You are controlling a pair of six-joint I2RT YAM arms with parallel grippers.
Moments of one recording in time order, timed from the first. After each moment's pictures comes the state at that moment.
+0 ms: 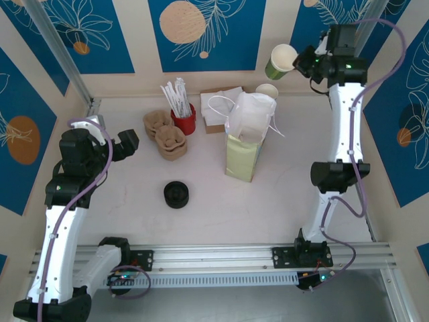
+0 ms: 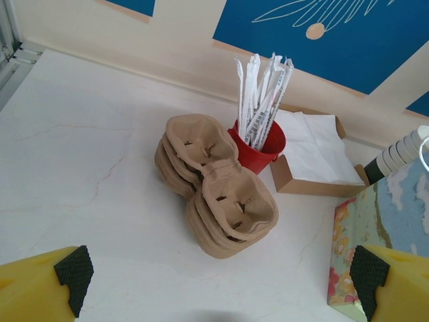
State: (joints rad) left arm -0.07 0.84 1.13 -0.73 0.09 -0.37; right arm -0.05 1.99 2.60 -1.18 -0.29 0.58
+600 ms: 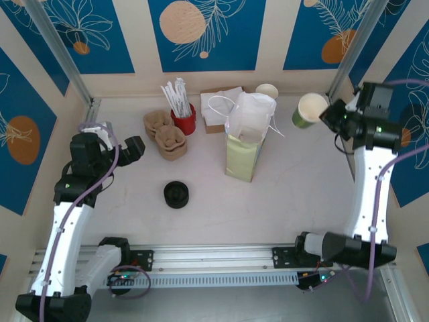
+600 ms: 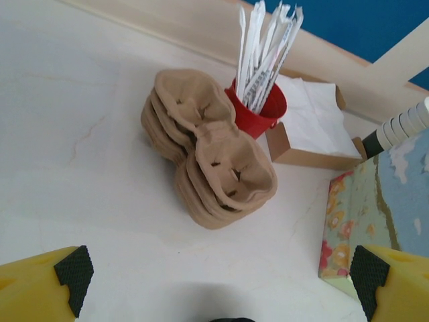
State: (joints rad) left arm -0.07 0.85 1.00 -0.69 0.17 -0.42; right arm -0.24 1.22 1.62 -1.12 -0.25 0.56
